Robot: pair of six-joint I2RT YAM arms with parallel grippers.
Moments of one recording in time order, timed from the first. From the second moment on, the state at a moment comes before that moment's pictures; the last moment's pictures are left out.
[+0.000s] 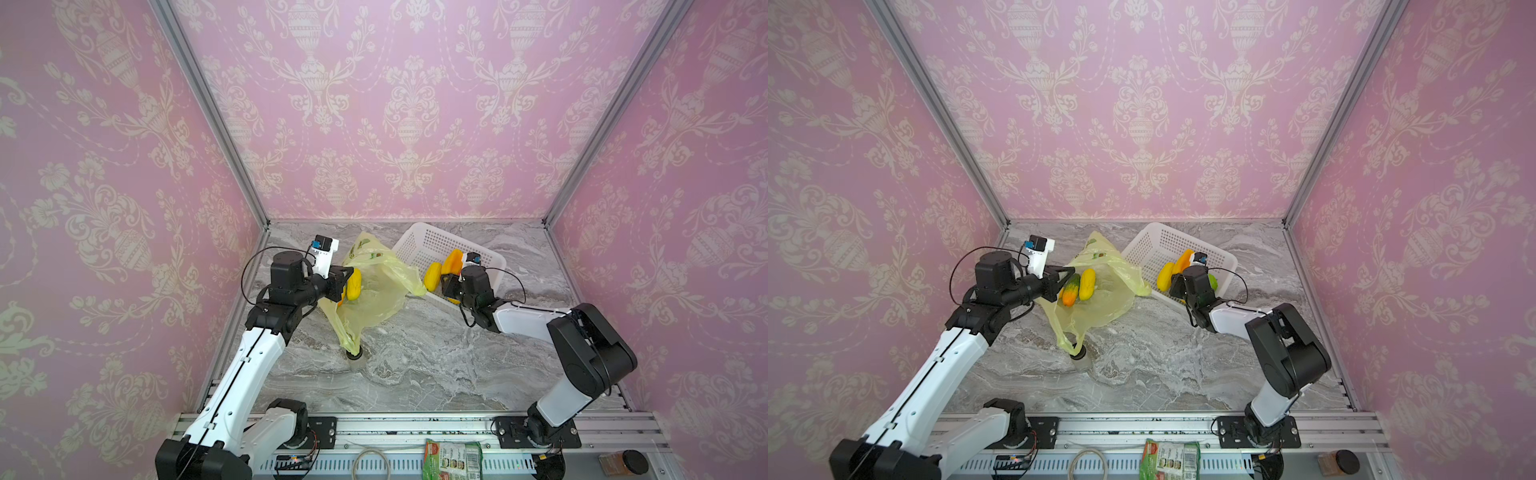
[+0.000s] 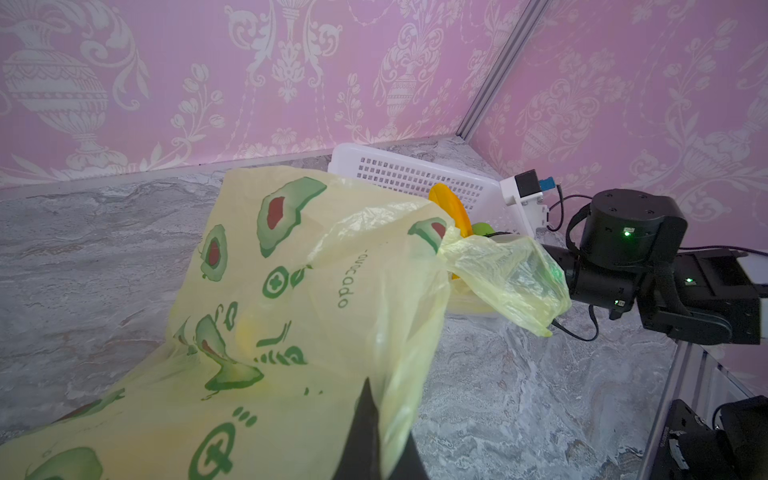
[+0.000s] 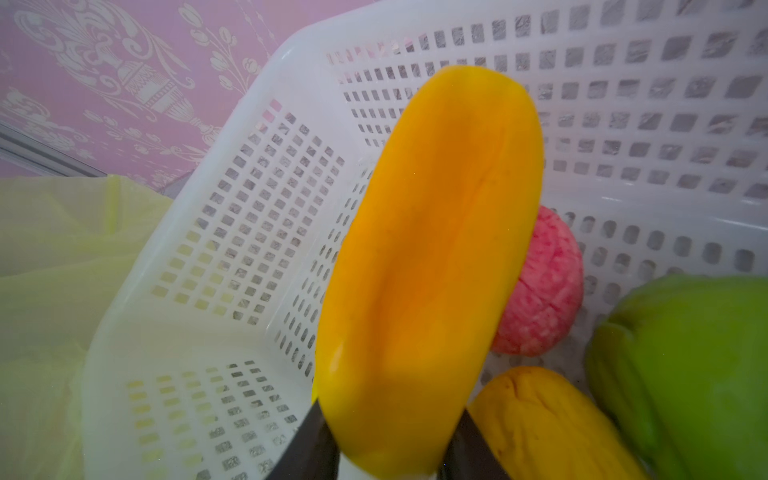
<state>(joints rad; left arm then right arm) -0.14 1.02 0.90 -0.31 0.54 -0.11 0.44 1.66 0.76 0.38 0.11 0.67</state>
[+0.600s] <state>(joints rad) -0.14 1.02 0.90 -0.31 0.54 -0.11 0.44 1.39 0.58 0.43 0.12 0.66</state>
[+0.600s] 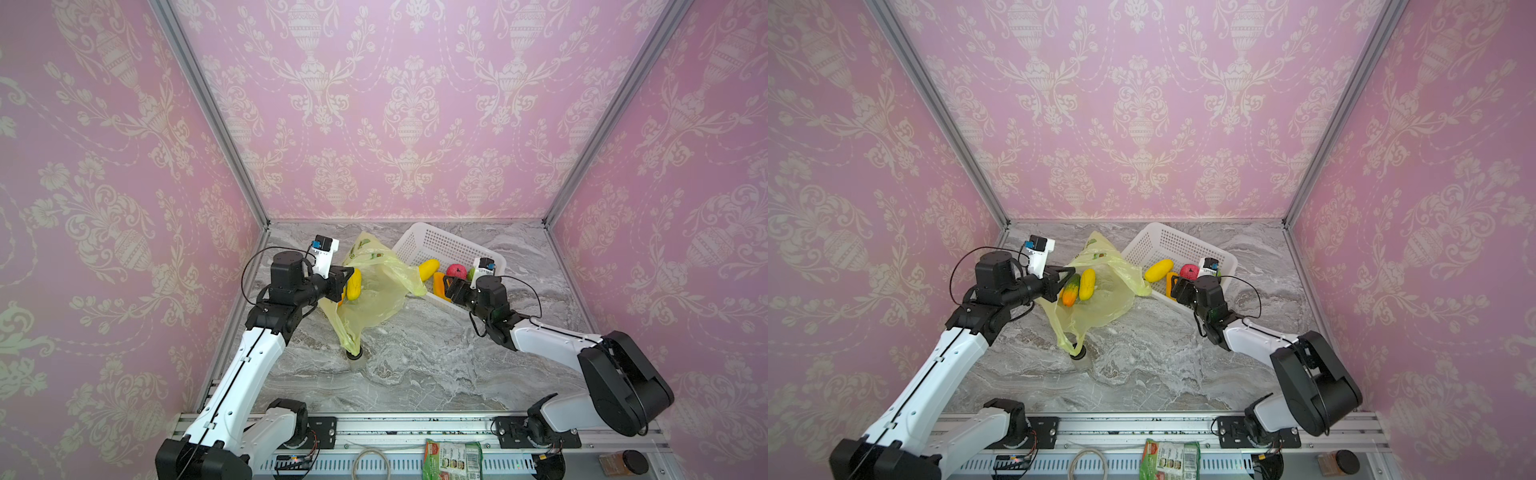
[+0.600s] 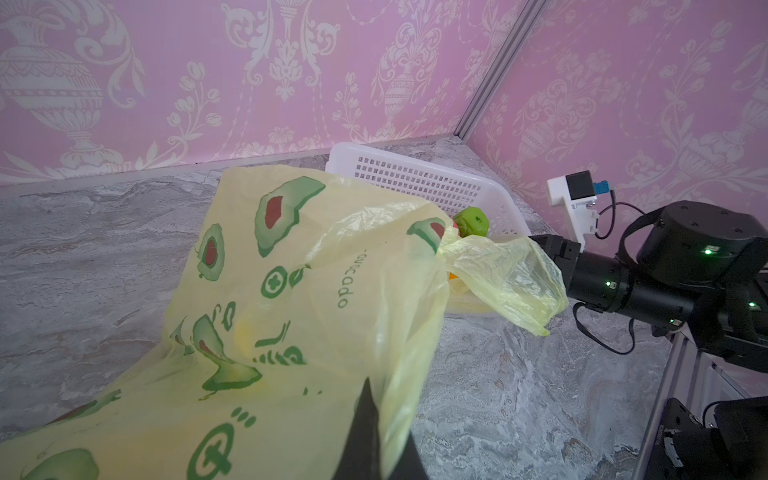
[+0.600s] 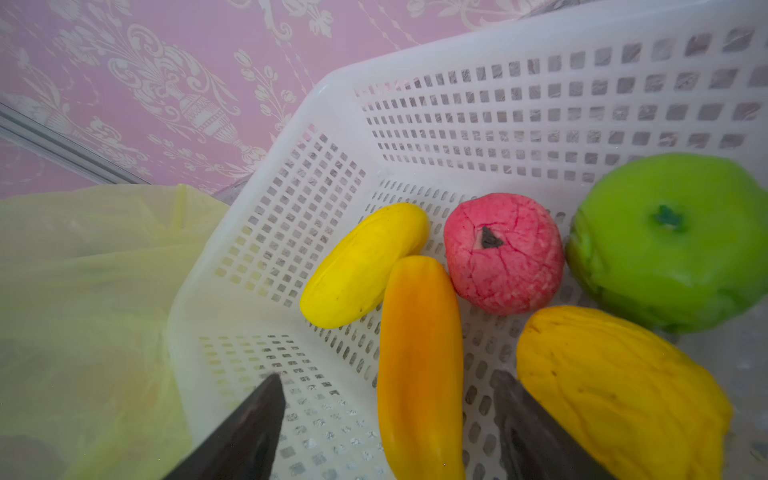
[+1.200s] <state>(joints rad) -0.14 1.02 0.90 -0.31 0.54 -0.12 0.92 1.07 0.49 0.57 0.15 0.27</state>
